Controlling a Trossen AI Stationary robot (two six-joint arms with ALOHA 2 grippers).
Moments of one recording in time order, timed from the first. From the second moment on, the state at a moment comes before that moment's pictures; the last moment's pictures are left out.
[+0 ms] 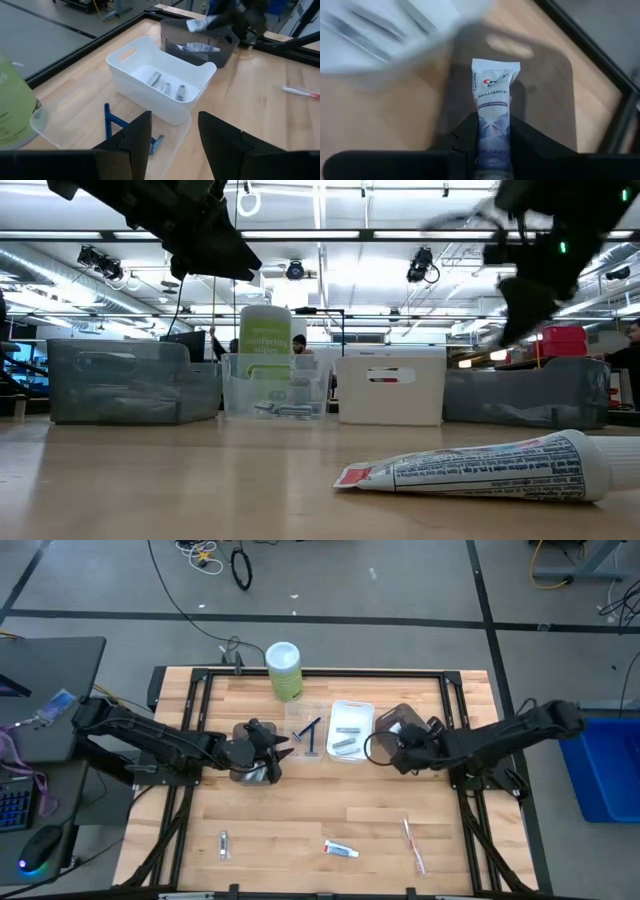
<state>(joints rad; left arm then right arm) -0.22 1.15 0.65 0.02 -0.61 -0.40 0.19 1.17 0.73 -0.93 0.68 0.83</state>
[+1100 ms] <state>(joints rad) -0.22 1.15 0.65 0.02 -0.61 -0.42 0.18 1.19 0.75 -0.28 -0.07 0.67</state>
